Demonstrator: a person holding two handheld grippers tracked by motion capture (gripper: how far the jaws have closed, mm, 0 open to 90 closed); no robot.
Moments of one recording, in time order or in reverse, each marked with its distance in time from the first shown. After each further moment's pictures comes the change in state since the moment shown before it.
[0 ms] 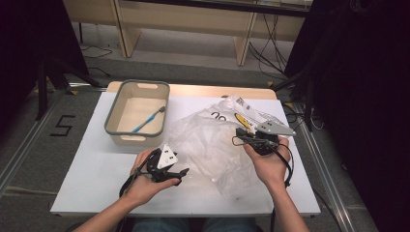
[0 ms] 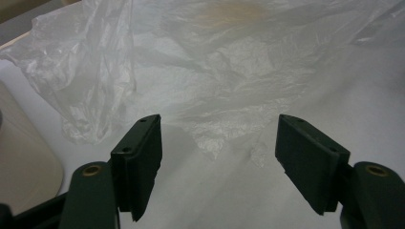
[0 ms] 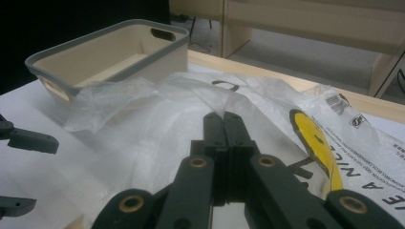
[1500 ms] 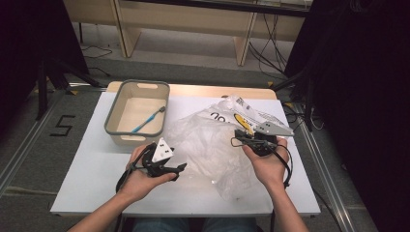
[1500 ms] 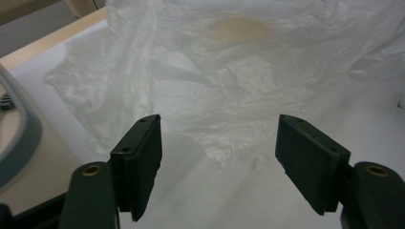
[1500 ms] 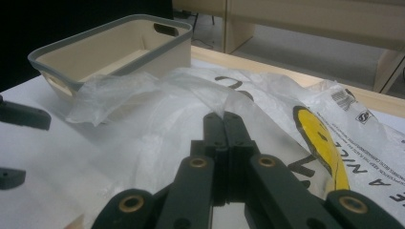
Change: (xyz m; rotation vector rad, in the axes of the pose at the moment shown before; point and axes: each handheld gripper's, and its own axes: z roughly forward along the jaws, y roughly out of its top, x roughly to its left) left arm 0.015 0.017 -0.020 -0.021 0.008 -0.047; right arm 0.002 -0.003 0.002 0.014 0.010 0.001
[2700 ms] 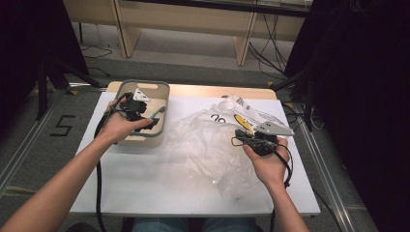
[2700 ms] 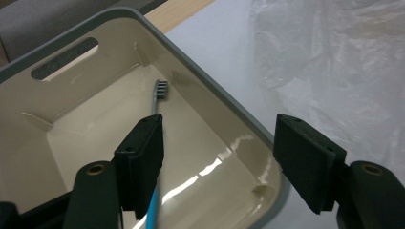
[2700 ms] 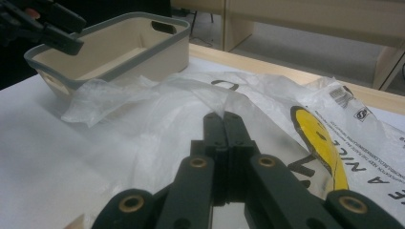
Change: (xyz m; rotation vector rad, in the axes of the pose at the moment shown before) left arm 0.145 0.053 0.011 0.197 0.154 -0.064; right arm -0.003 -0.001 0.001 0.006 -0.003 0.005
